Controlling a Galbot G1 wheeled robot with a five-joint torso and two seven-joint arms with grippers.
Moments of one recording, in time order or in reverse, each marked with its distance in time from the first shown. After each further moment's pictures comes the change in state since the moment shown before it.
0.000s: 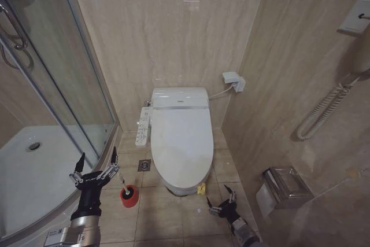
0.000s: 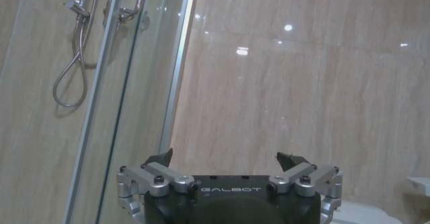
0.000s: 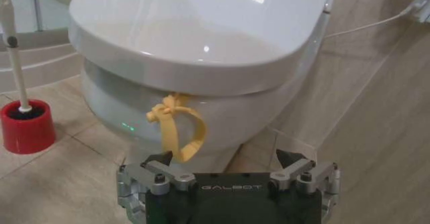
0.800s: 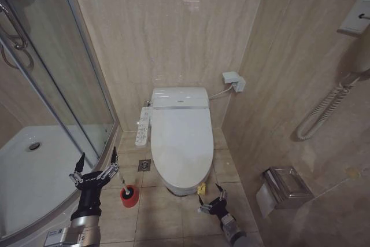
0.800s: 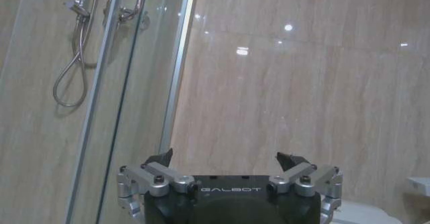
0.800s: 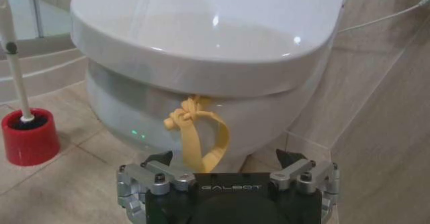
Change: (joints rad) left arm 0.000 0.000 0.000 0.000 0.000 0.000 0.000; right arm 0.091 0.055 -0.067 -0.102 0.011 0.021 0.026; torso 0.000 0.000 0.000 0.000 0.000
